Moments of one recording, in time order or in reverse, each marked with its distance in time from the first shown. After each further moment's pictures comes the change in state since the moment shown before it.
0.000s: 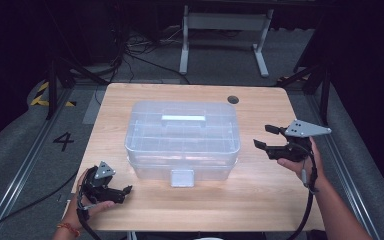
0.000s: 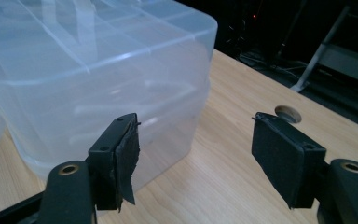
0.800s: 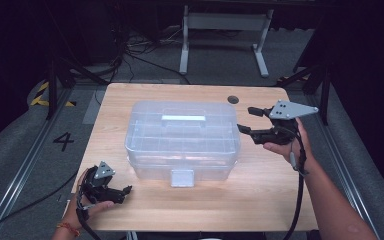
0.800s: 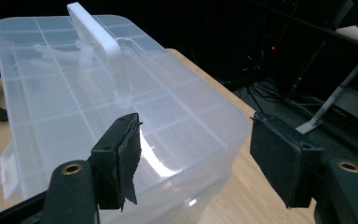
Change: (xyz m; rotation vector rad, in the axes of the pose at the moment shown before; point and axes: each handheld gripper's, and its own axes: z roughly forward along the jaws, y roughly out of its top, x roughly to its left) left arm 0.000 0.000 0.000 0.006 -0.007 -0.002; right arm 0.016 0.070 0.023 -0.051 0.073 -0.105
